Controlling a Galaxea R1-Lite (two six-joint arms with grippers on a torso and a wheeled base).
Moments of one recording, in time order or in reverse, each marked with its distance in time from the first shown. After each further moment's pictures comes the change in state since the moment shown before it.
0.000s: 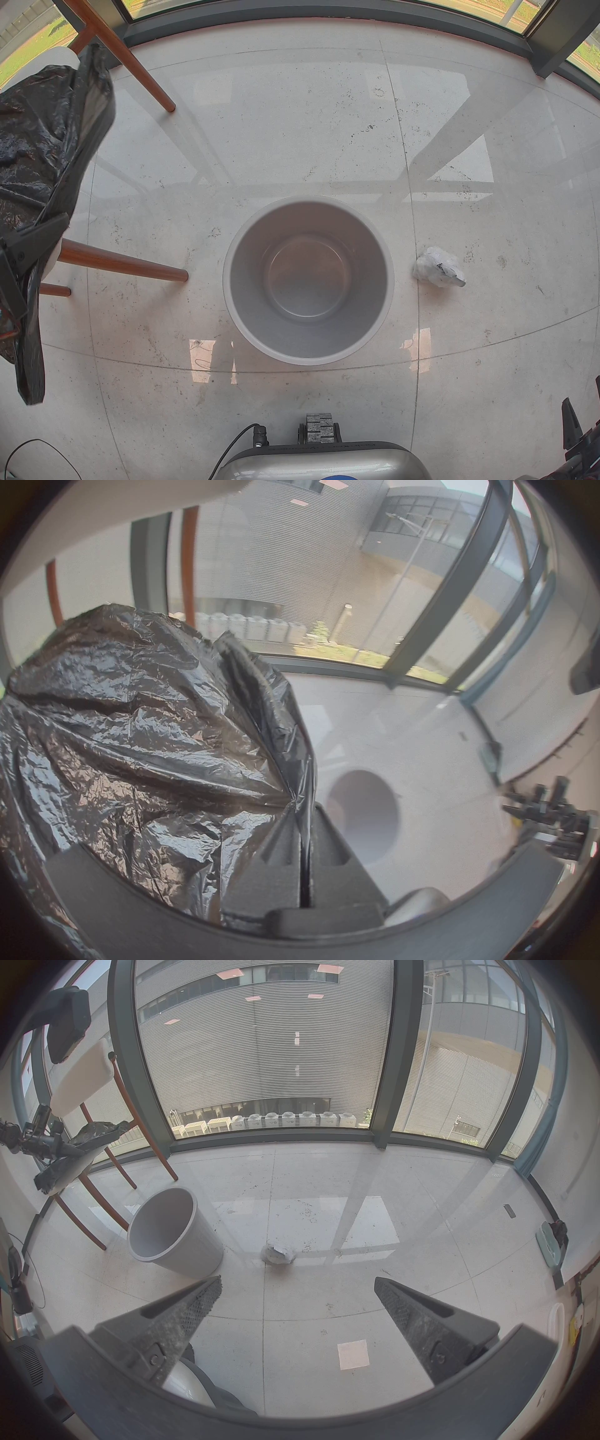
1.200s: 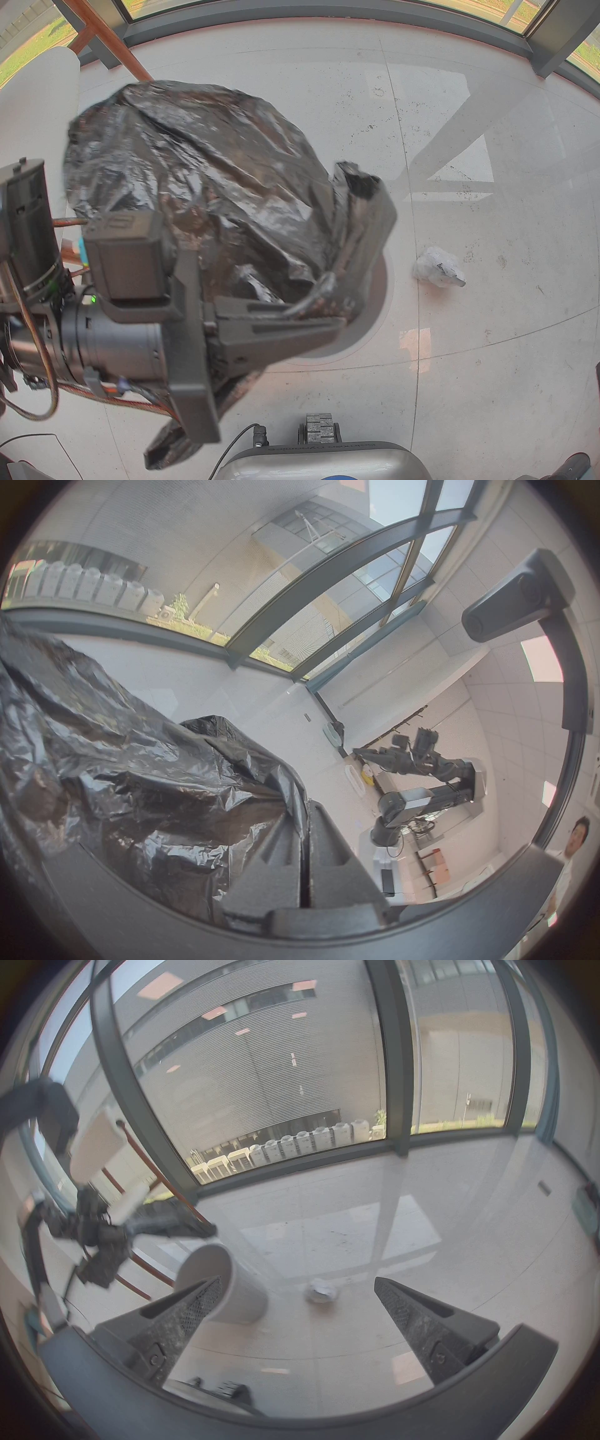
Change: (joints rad) left arm -0.520 0.418 -0.031 -0.299 -0.362 0.010; right arm 0.126 0.151 -0.152 -0.122 0.023 0.147
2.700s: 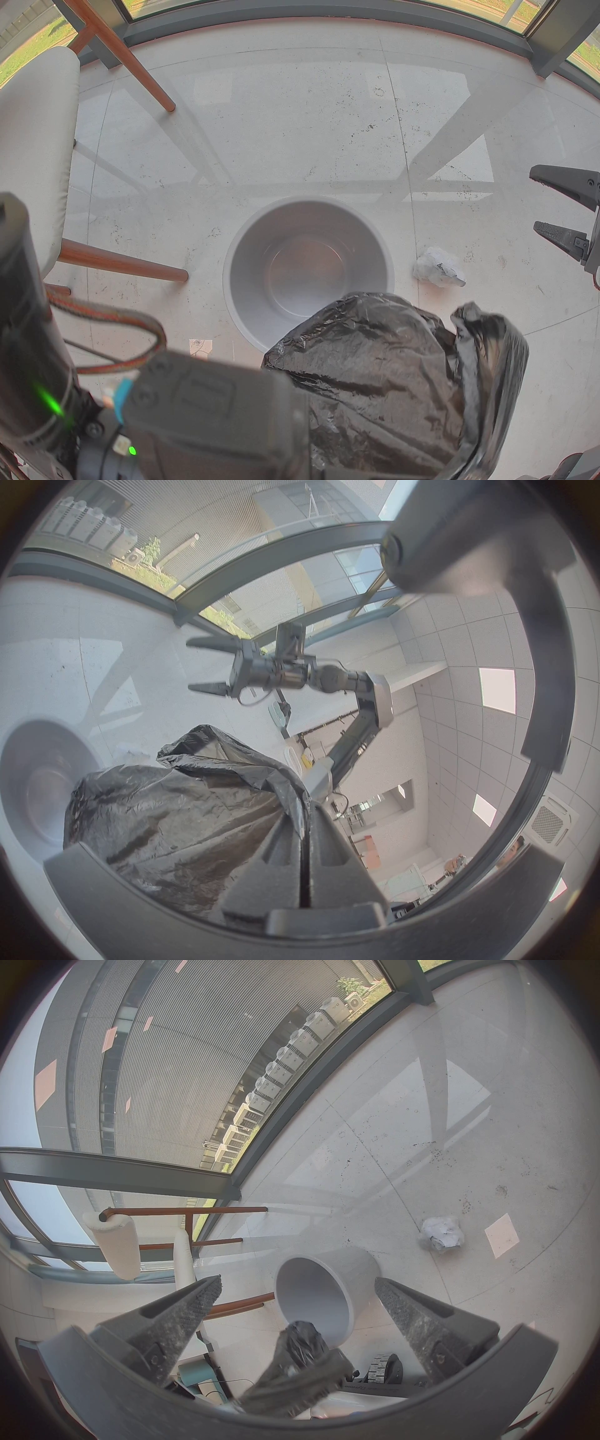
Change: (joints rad) left arm -0.377 0.031 -0.069 0.126 0.061 -0.186; right arm 0.261 0.933 -0.757 0.105 0.214 0.560
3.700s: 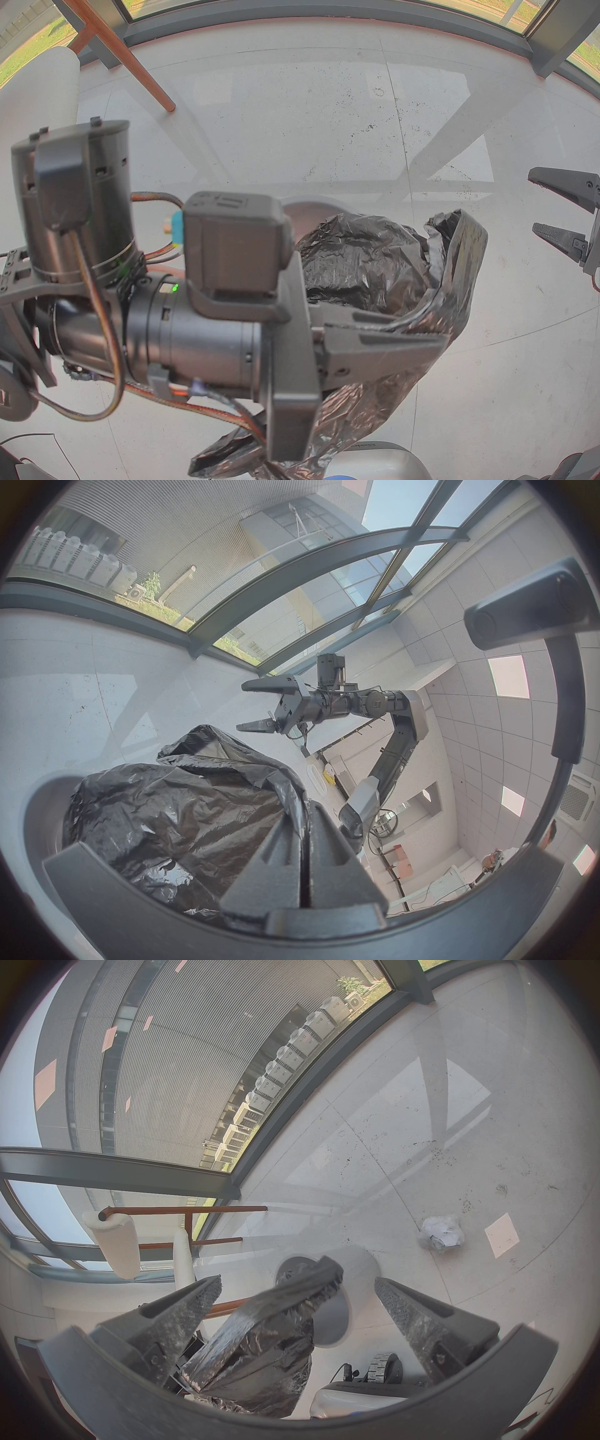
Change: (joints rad) left arm 0.273 0.118 -0.093 -0.102 -0.180 0.121; right arm 0.001 0.002 0.009 -0.008 0.003 -0.001
